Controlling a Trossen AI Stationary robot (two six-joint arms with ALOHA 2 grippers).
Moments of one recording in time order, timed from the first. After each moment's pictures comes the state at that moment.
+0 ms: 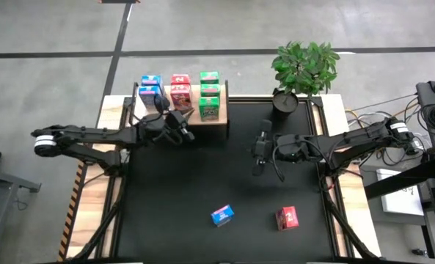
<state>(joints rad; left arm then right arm) 0.21 1.14 0.61 0.37 -0.56 0.35 0.14 1.21 0.86 0.09 0.42 -0.34</state>
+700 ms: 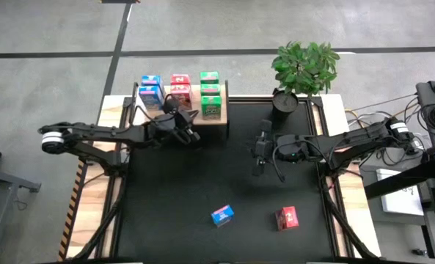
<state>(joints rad) 0.21 1.28 0.68 0.35 -0.60 0.26 0.14 1.21 0.85 0.08 0.42 -0.35</state>
